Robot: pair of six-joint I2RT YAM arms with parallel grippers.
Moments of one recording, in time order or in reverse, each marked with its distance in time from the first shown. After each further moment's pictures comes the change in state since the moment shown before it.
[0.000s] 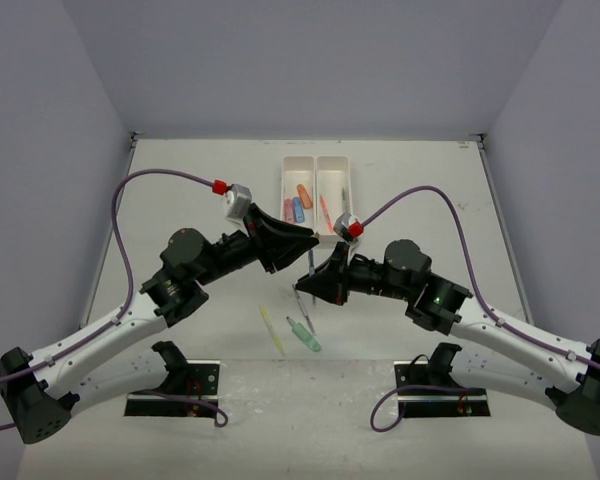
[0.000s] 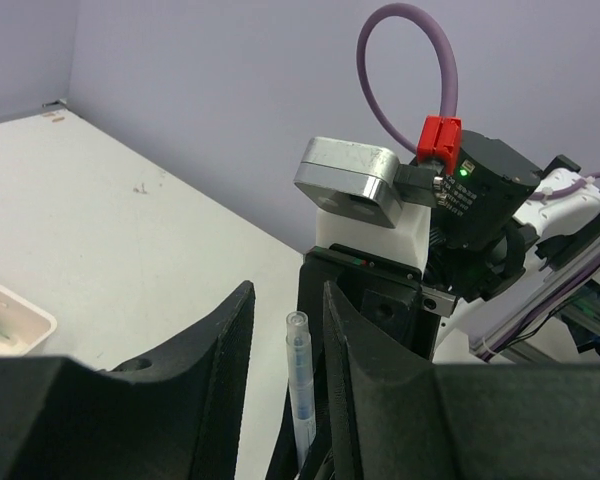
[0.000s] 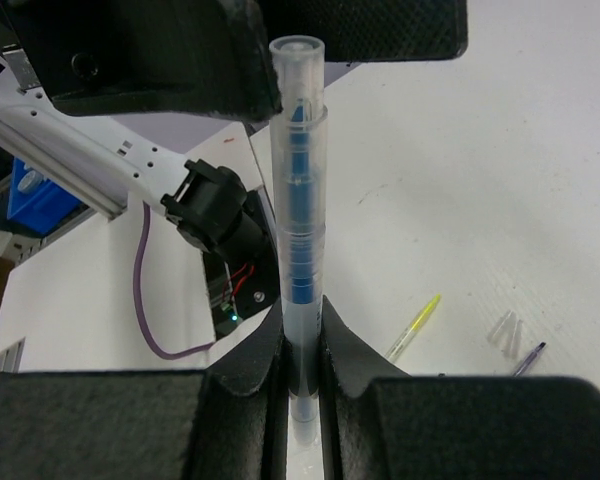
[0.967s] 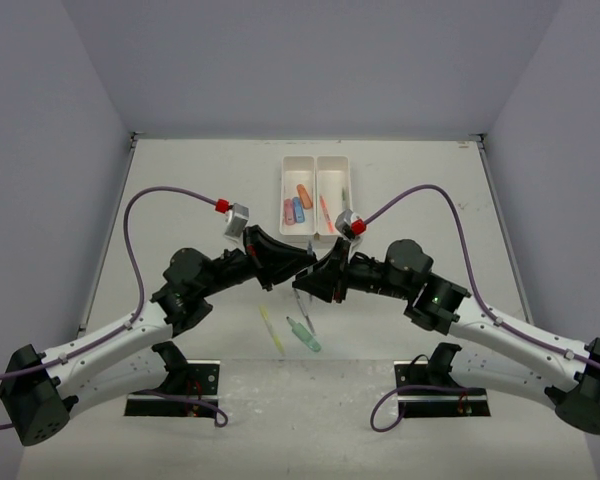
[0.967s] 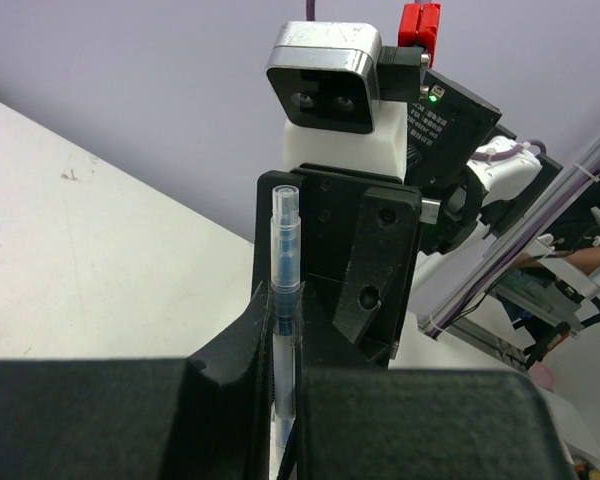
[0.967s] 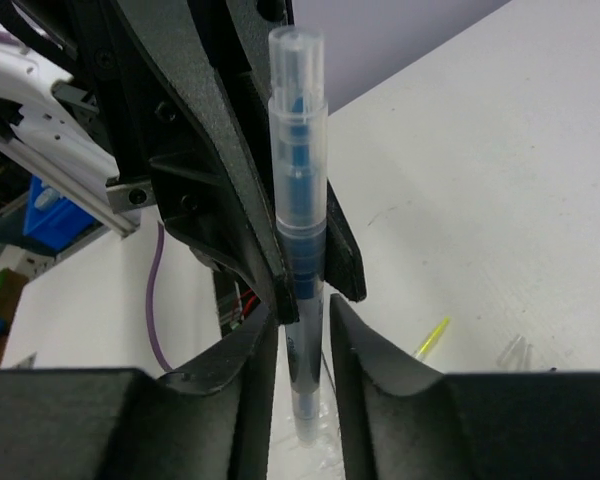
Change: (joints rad) left arm 0.001 -0.016 -0.203 0.266 0.102 -0.113; right arm 0.000 0.010 -0.002 0.068 -0.003 0.026
